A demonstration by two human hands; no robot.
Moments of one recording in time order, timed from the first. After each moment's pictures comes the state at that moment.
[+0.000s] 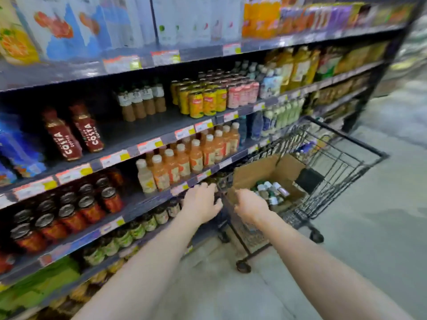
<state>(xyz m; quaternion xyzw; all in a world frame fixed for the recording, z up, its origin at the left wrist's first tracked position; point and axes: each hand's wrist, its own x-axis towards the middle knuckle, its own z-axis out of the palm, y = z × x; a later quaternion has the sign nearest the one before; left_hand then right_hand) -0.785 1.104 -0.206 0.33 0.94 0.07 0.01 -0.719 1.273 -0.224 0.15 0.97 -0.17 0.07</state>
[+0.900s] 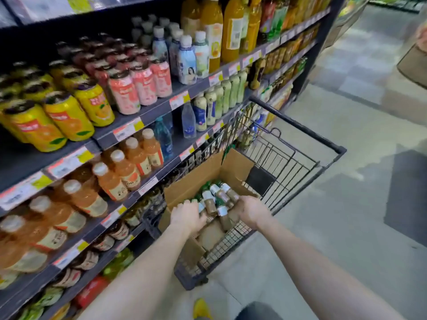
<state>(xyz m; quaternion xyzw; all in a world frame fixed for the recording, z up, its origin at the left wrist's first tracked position) -0.947 1.453 -0.336 0.34 0.91 0.00 0.22 -0.820 1.627 -0.308 0.34 0.90 -0.22 0.17</state>
